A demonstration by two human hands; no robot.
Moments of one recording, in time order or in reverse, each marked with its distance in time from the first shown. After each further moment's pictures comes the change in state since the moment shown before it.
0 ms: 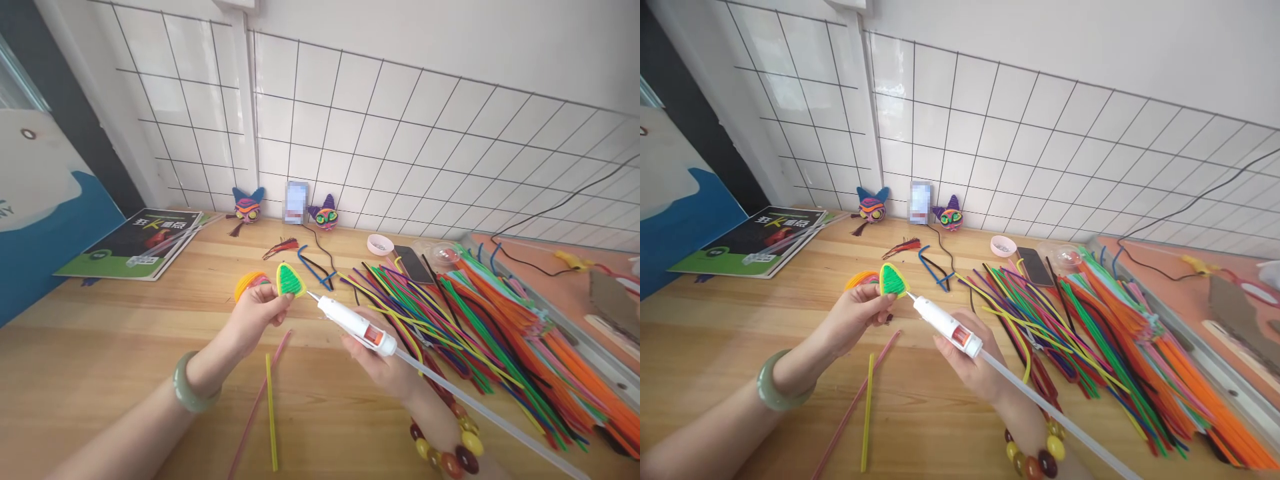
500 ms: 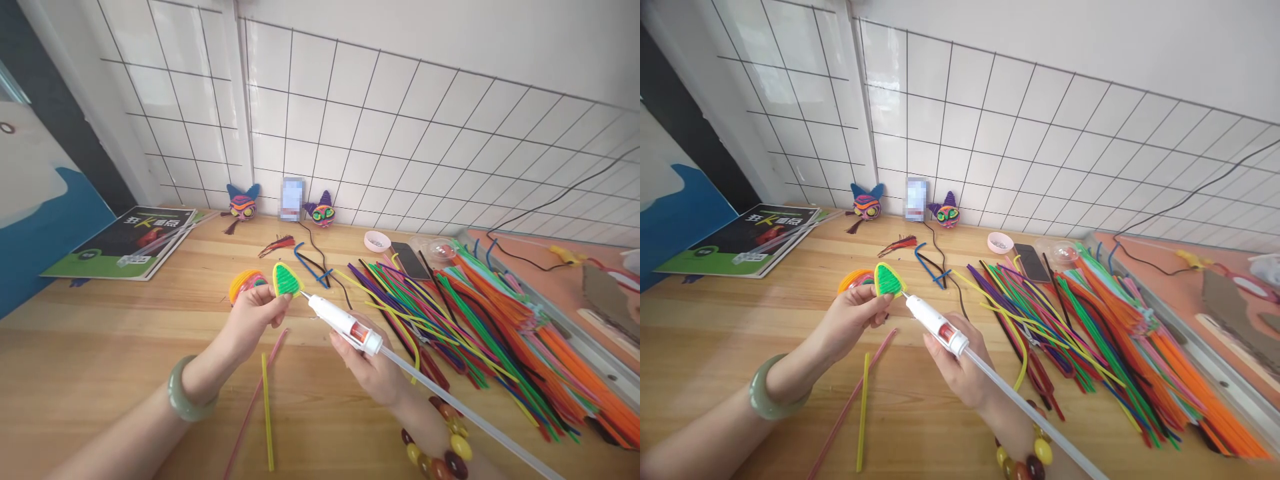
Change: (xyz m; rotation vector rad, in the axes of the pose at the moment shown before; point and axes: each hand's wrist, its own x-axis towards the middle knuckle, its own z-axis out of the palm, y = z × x) left_hand -0.005 0.002 0.007 0.023 0.016 0.028; right_hand -0.007 -0.005 0.015 0.083 -0.011 0.176
